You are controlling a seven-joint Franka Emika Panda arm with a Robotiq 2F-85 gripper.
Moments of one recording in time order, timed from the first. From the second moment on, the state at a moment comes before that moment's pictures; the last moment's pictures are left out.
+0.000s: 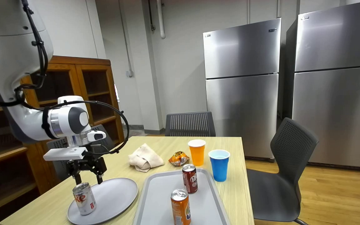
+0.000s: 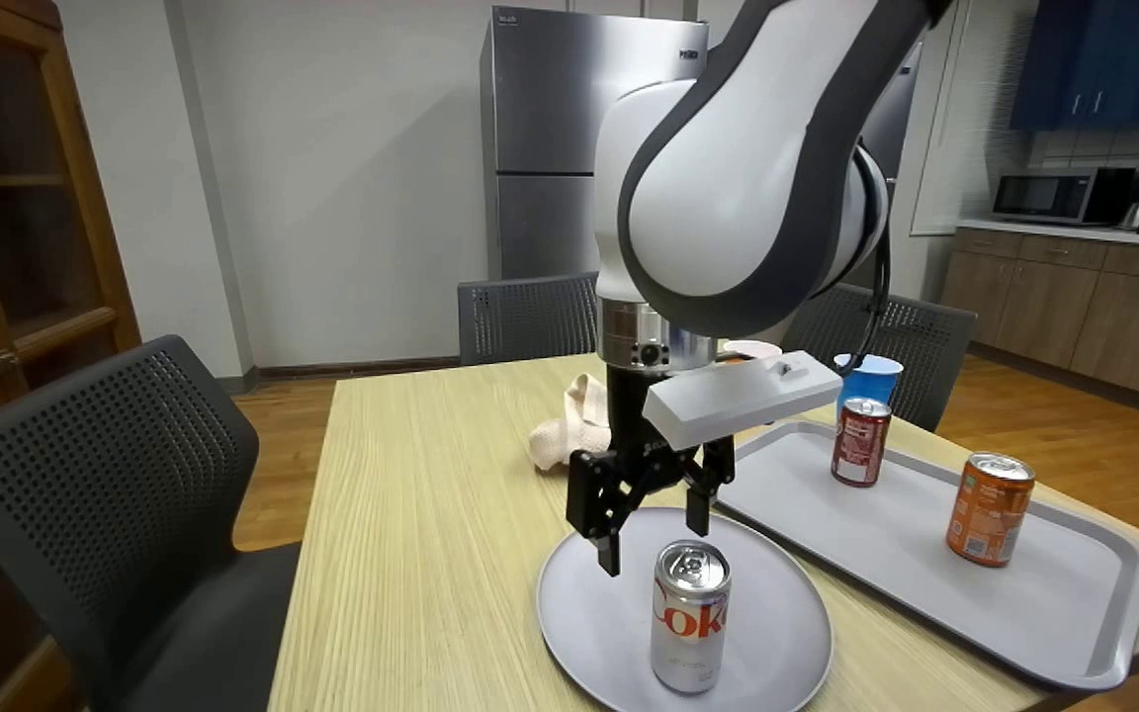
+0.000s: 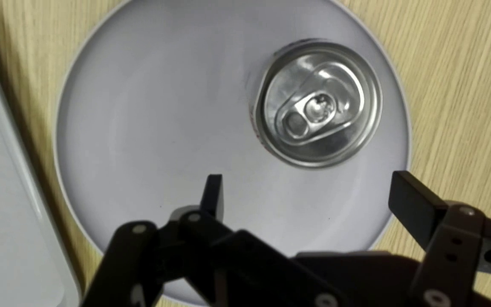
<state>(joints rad) 0.31 0.28 0.16 -2.44 -0.12 2.66 0.31</state>
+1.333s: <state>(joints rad) 0.33 0.25 0.16 -2.53 -0.12 2.66 0.31</state>
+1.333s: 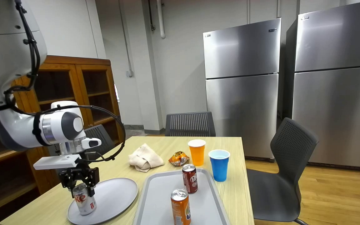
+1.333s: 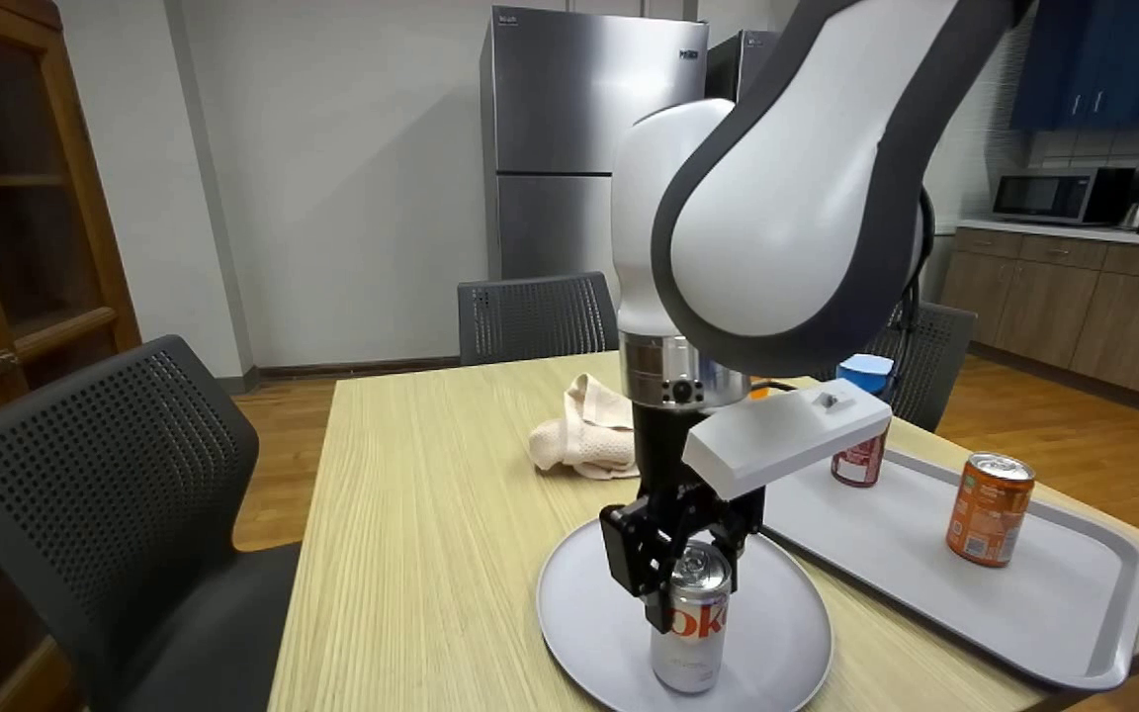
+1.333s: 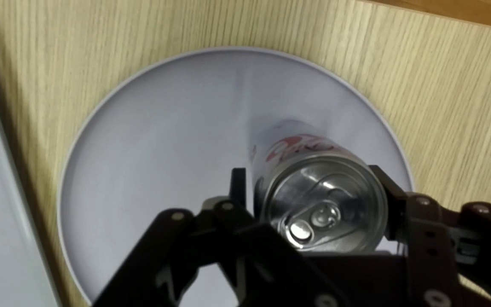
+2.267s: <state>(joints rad) 0.33 0.19 0.12 -2.52 -0.15 2.67 0.32</state>
